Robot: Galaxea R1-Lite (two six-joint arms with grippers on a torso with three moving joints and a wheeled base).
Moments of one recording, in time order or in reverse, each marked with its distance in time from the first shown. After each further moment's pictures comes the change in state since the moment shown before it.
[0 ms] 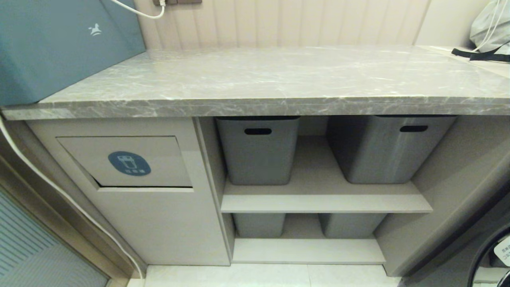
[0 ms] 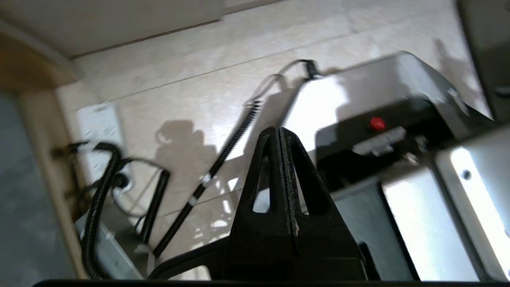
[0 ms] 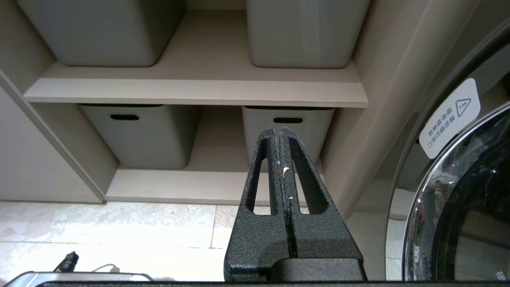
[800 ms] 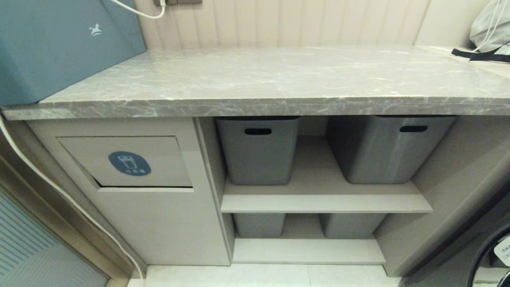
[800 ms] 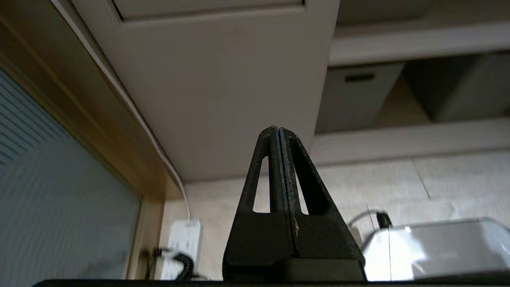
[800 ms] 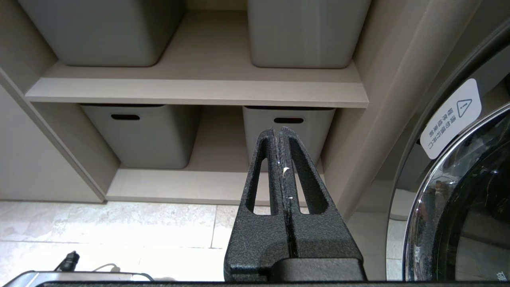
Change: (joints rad) left arm 0.352 -0.584 0.020 -0.017 -0.044 0.175; right arm 0.000 0.000 0.000 0.000 0.000 -0.001
